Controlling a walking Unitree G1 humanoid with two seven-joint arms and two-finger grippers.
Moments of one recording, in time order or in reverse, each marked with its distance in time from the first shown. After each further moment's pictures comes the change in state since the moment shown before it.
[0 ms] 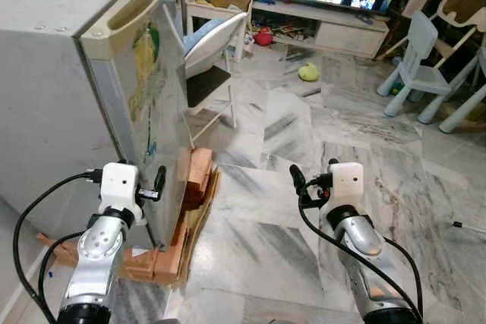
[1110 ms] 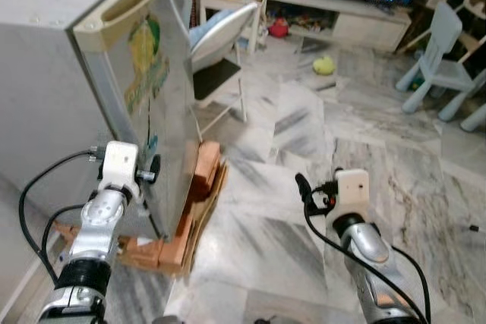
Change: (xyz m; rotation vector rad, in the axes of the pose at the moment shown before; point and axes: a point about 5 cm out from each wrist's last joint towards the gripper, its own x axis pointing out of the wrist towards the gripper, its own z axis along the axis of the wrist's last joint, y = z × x) left arm 0.044 0.020 0.005 0.054 0.110 0.048; right arm -0.007 -0.005 -0.006 -0.002 0.039 -0.014
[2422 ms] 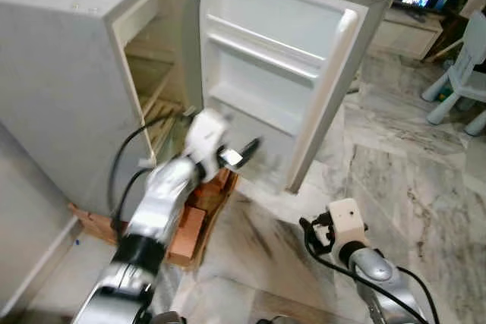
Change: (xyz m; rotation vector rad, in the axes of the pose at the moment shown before) left arm -0.014 -0.086 0.042 -0.108 -0.197 -0.515; right arm -0.015 -0.010 -0.042 -0.116 0.266 0.026
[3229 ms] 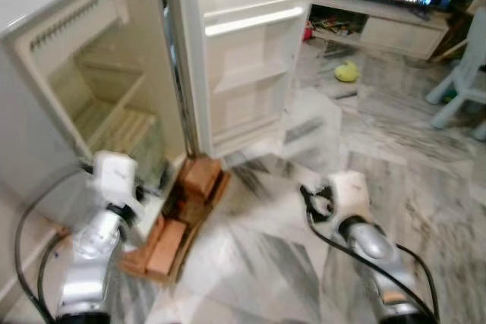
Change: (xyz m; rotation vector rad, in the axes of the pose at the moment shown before) left arm -0.080 0.025 -0.026 0.009 0.120 0.358; right arm 0.006 -0.016 0.033 0.042 -0.136 -0.078
